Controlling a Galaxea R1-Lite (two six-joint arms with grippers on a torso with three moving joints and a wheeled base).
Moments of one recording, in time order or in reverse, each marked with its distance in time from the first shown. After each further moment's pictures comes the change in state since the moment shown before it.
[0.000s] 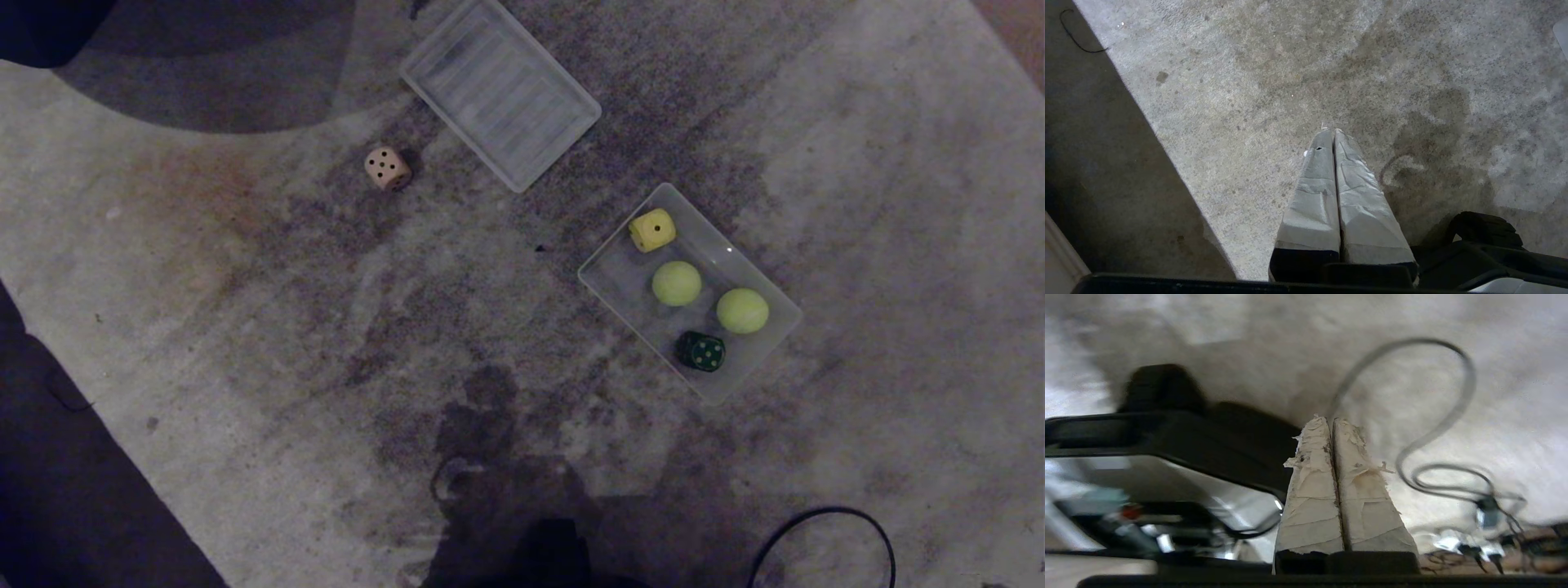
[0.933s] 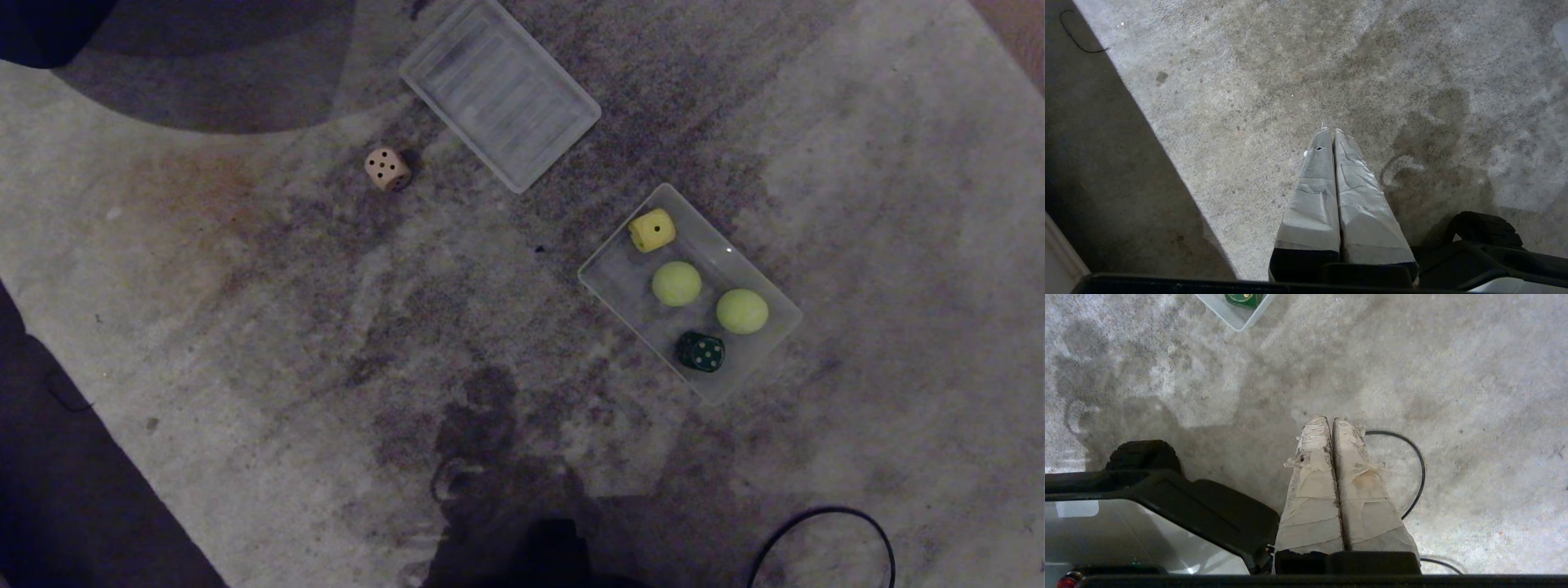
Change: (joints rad) left arm 0.000 0.000 0.000 0.000 0.000 0.001; right arm -0.078 -0.602 0.093 0.125 -0.020 -0.108
